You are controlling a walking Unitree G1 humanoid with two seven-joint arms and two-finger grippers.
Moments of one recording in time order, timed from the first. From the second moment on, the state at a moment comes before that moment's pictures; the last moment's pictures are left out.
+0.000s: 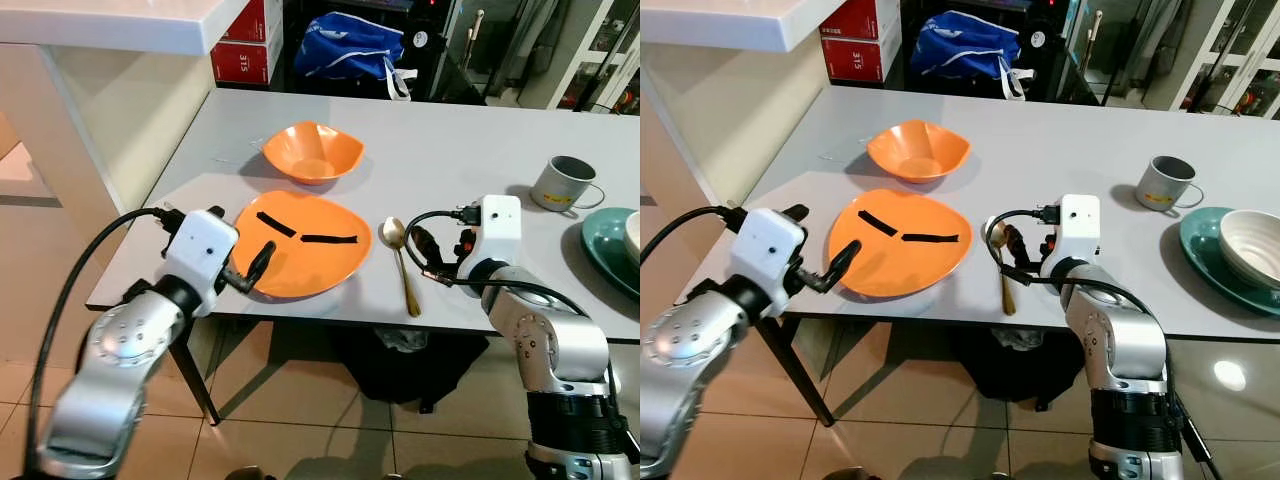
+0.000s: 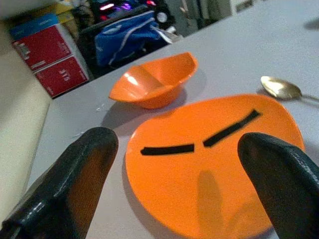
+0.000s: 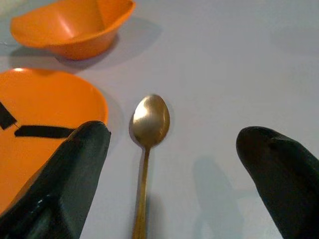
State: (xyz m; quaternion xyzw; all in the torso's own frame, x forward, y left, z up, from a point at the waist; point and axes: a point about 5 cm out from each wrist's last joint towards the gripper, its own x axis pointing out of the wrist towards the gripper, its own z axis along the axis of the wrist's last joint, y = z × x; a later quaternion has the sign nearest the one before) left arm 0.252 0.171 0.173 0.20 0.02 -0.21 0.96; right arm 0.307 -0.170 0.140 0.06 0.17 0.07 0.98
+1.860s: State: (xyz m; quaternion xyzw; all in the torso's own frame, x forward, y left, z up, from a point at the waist) left arm 0.243 0.138 0.143 0.15 0.06 -0.34 0.93; right arm 0.352 -0.143 0.083 0.03 0.29 0.09 0.95
